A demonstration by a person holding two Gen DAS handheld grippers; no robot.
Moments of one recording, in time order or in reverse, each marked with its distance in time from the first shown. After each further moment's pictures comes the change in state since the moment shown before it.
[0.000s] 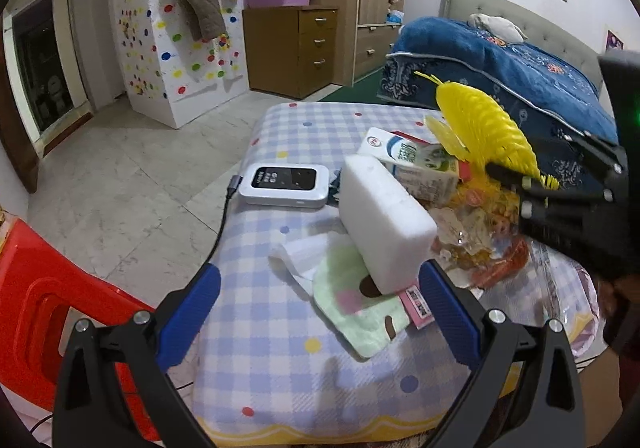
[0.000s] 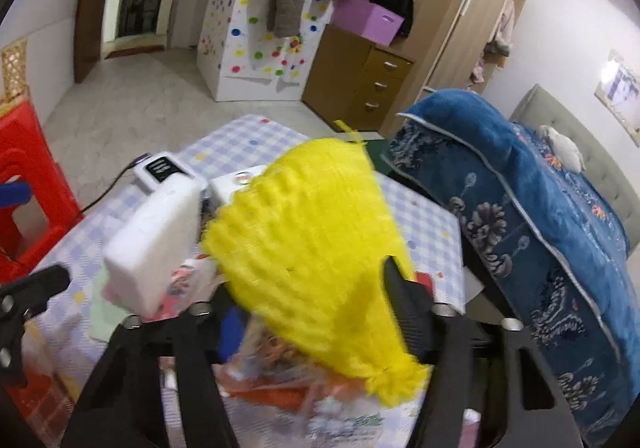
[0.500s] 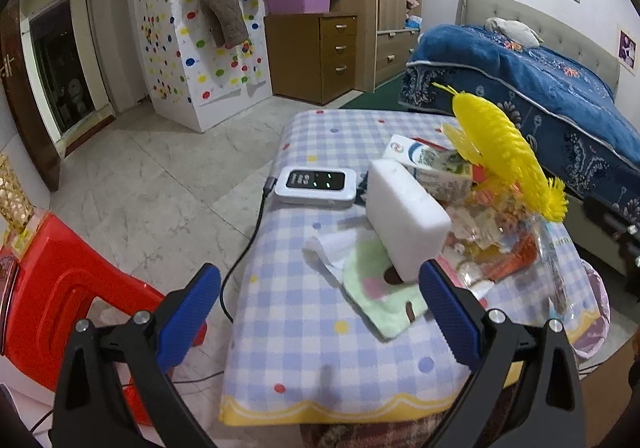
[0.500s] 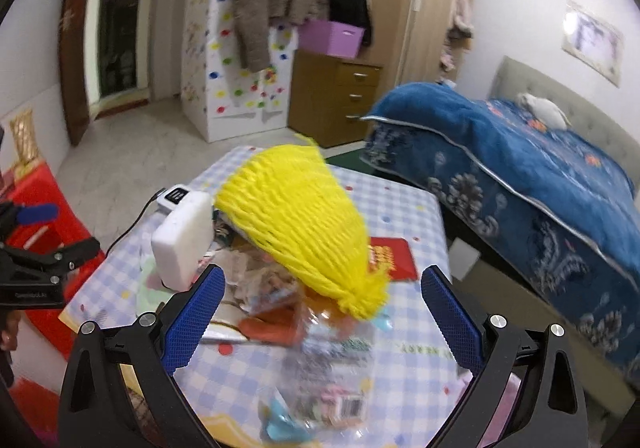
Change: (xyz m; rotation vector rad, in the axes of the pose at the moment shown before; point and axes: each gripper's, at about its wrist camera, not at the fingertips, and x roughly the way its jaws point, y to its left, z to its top) left arm -0.026 0.012 -0.004 -0.015 -0.032 0.091; right arm -0.070 -0.029 -0.040 0.222 -0.028 0.096
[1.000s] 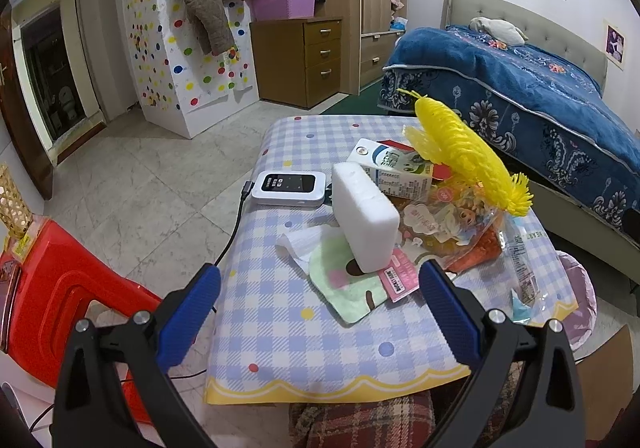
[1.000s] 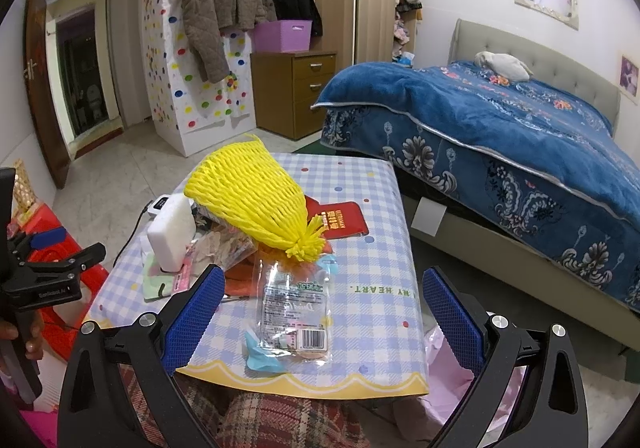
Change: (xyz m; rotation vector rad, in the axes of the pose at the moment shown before) left arm -0.025 -0.024 -0.005 0.025 -0.004 -0.039; right arm -0.081 -0.056 -0.032 0.178 -0.008 -0.079
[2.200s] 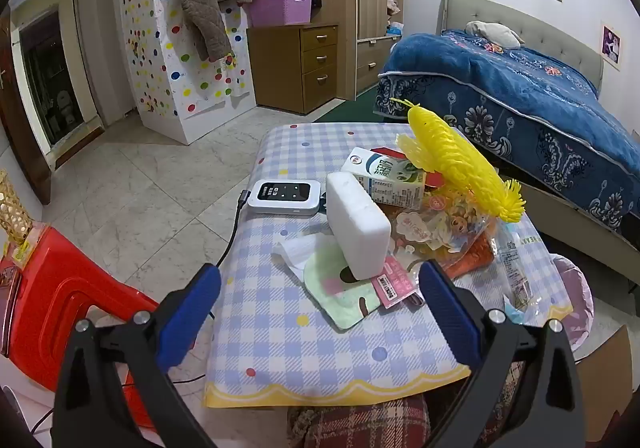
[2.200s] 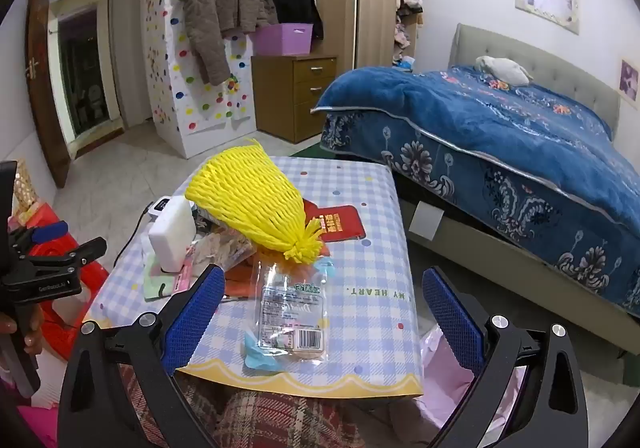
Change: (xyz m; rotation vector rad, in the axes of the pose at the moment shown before) left arm -0.006 -0.007 0.008 0.004 -0.013 -0.007; right arm -0.005 0.000 0.002 -0.013 -0.010 -0.015
